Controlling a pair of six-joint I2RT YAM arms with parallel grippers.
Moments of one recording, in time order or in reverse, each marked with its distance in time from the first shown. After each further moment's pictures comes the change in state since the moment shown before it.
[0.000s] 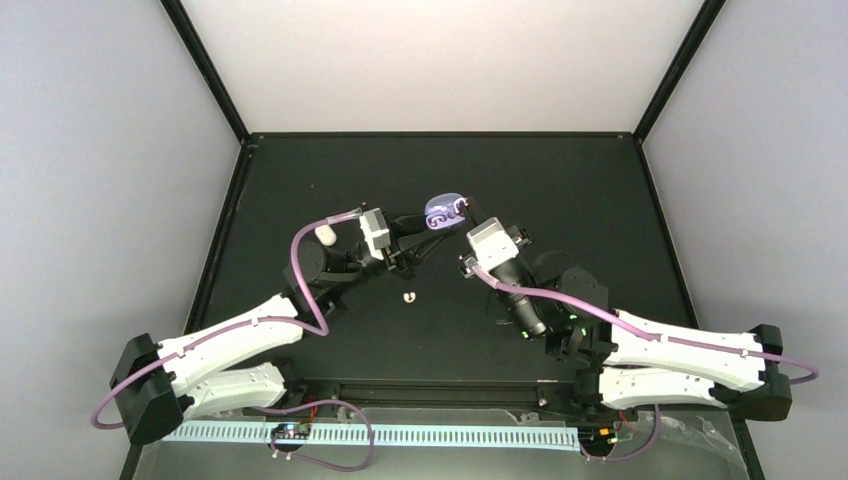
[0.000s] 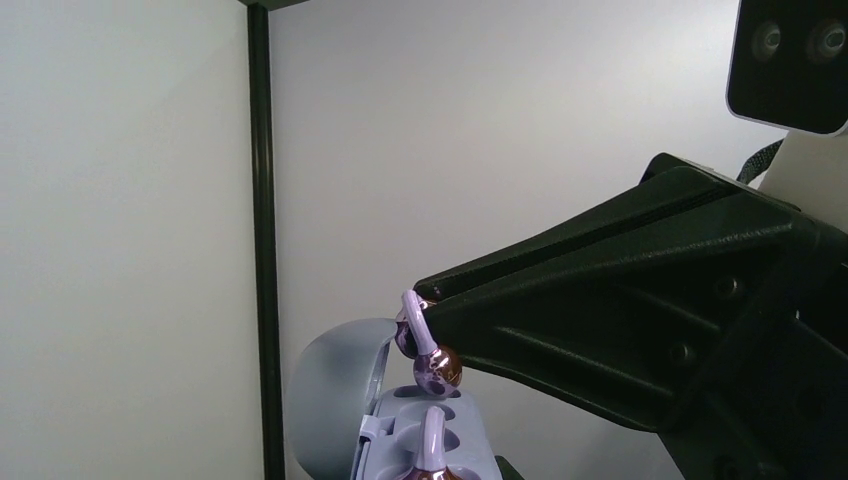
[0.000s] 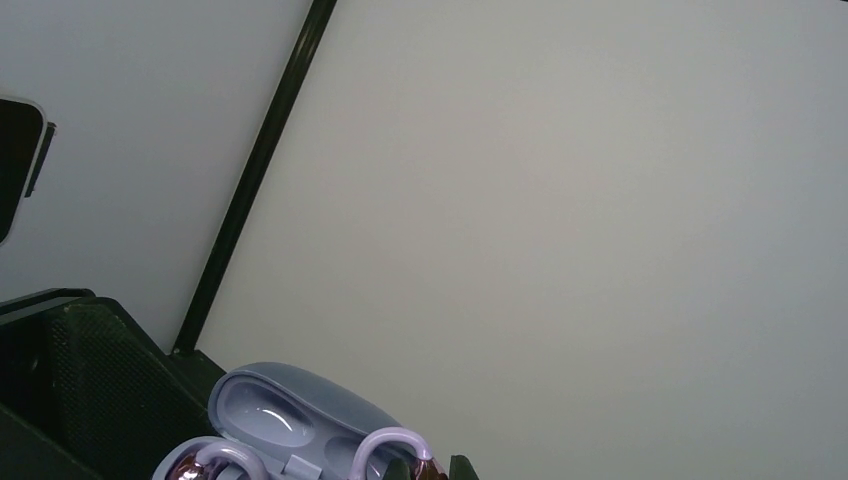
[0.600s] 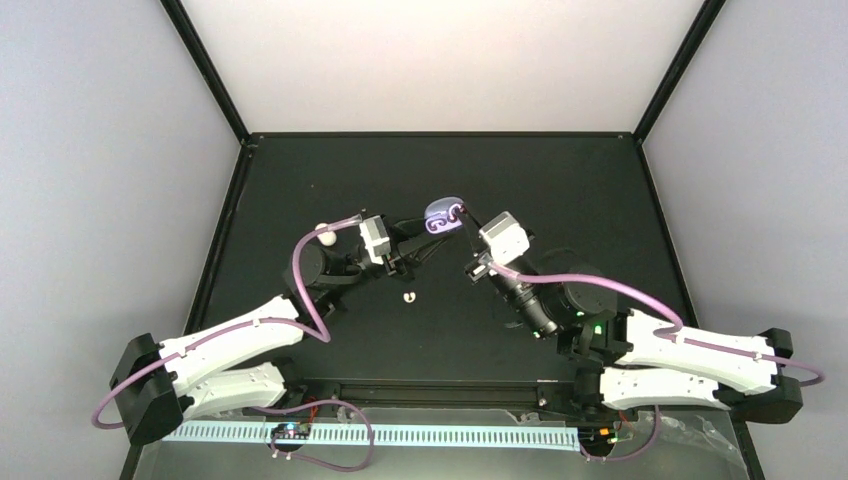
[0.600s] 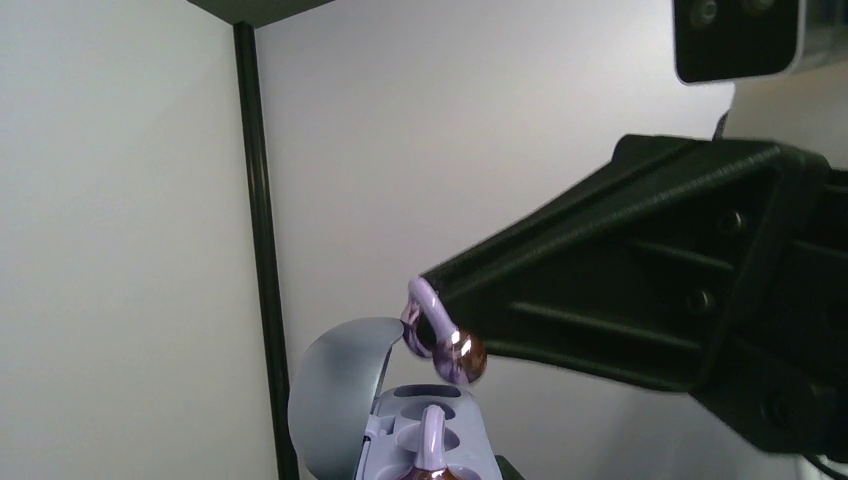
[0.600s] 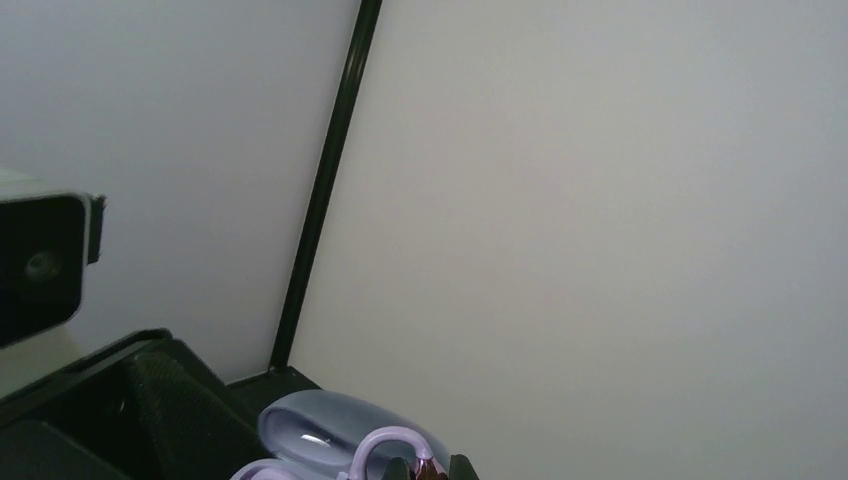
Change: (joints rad) left arm 0.000 -0.002 -0.027 0.046 0.023 0.063; right arm -0.007 -0.039 0.045 -0.156 -0.084 0.225
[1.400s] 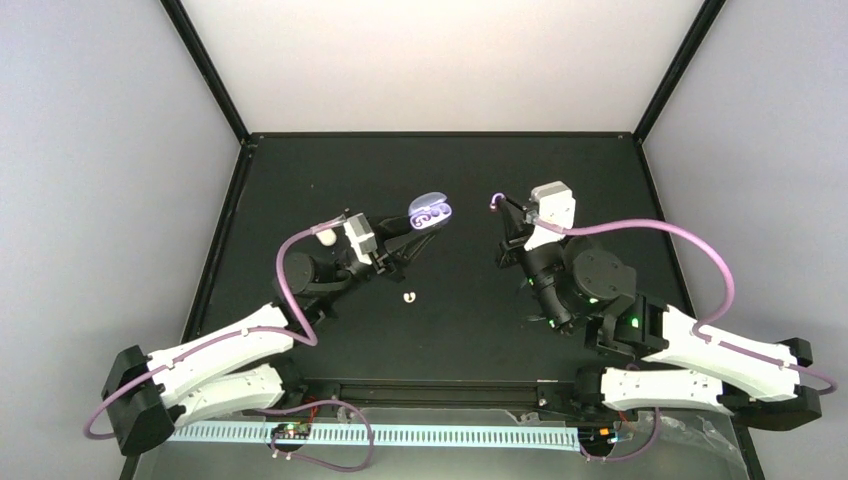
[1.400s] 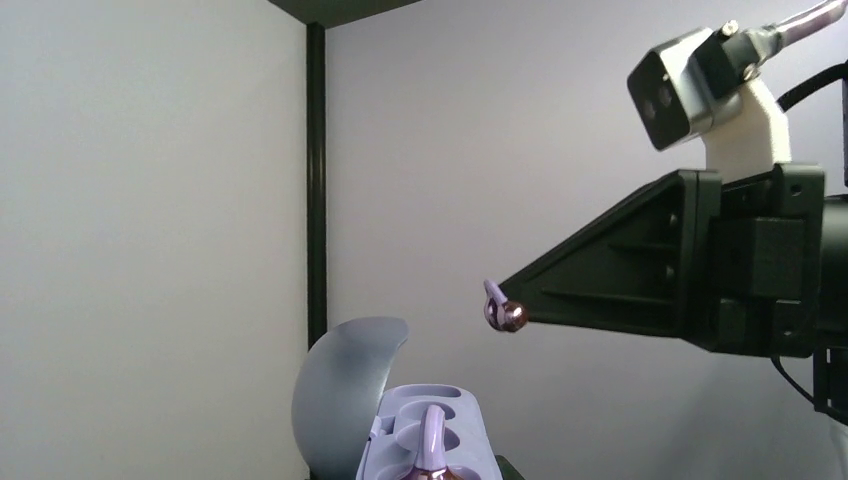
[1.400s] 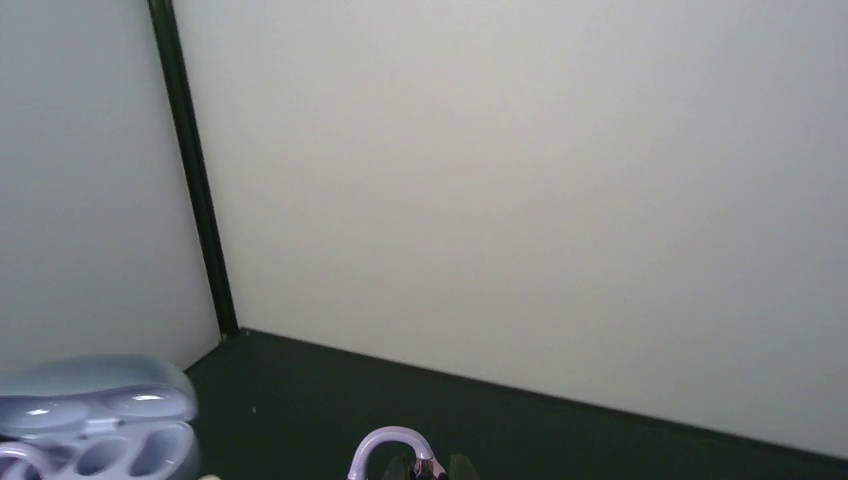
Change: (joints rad) left arm 0.001 -0.101 -0.054 -0.060 -0.130 -0.052; right arm -0.037 -0.031 0.158 -0.438 0.303 0.459
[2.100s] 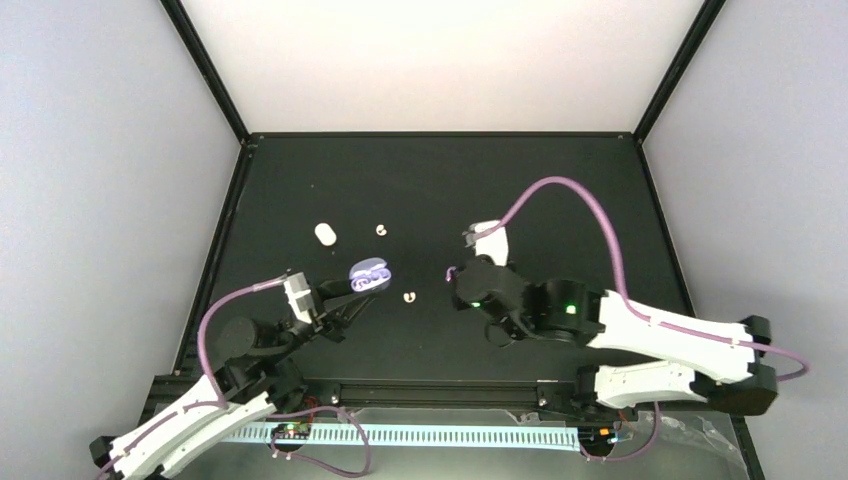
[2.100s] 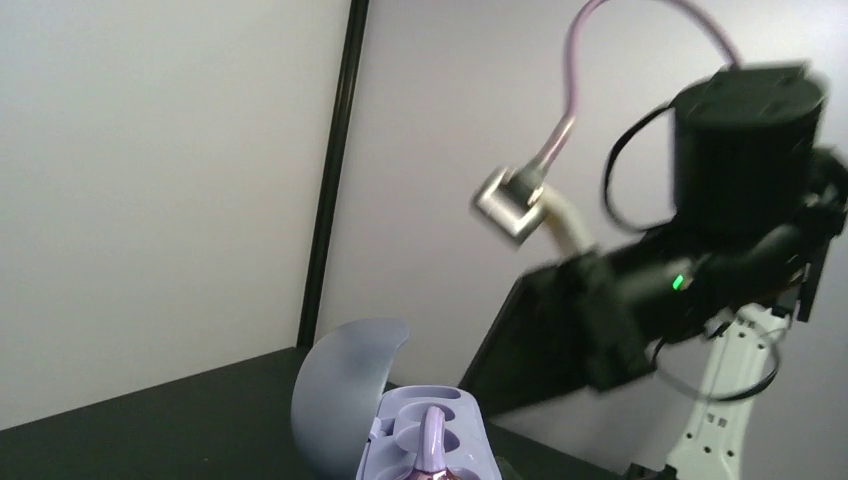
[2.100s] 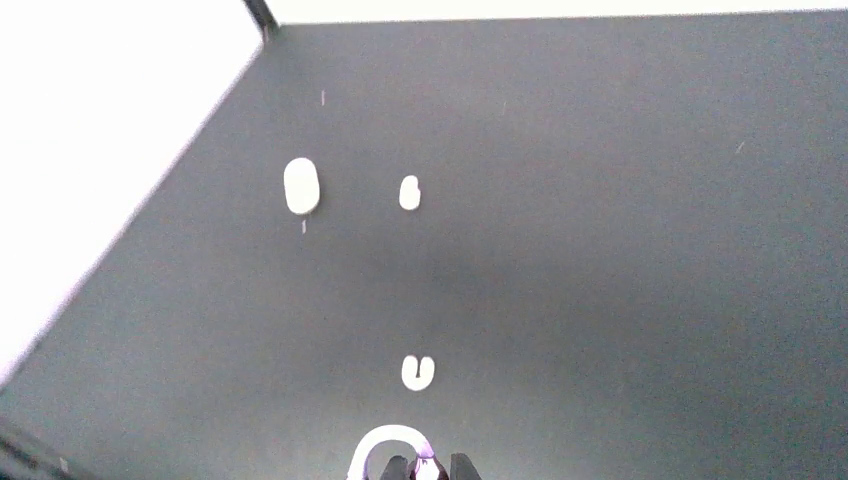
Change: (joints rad) left arm 0.000 -0.830 -0.325 -0.623 -0.057 -0.166; right arm 0.002 0.270 0.050 -0.643 -0.351 0.866
